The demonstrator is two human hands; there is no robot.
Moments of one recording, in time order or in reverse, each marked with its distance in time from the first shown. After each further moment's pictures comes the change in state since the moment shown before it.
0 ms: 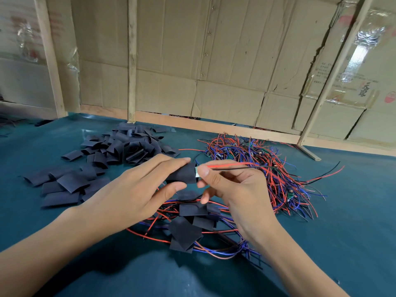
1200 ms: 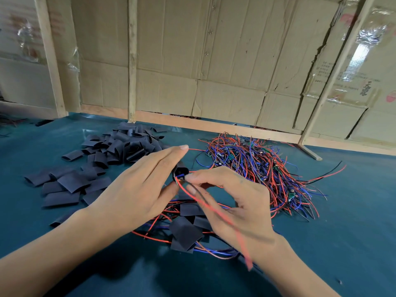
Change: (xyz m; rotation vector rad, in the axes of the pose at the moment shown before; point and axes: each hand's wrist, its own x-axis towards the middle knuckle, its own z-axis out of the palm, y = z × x) left_hand 0.003 0.004 0.007 0.329 0.179 0.097; right_hand -0.005 -0.009 0.011 -0.641 -0.044 -0.382
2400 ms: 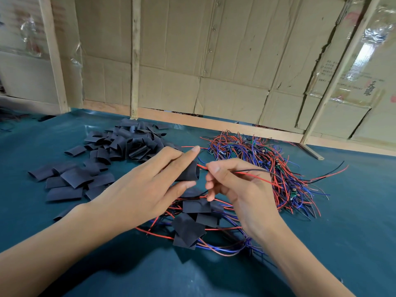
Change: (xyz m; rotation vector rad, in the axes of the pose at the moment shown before) left_hand 0.004 0.004 -0.006 -0.128 -0.123 0.034; right_hand -0.002 0.021 -0.004 0.711 0.076 0.385
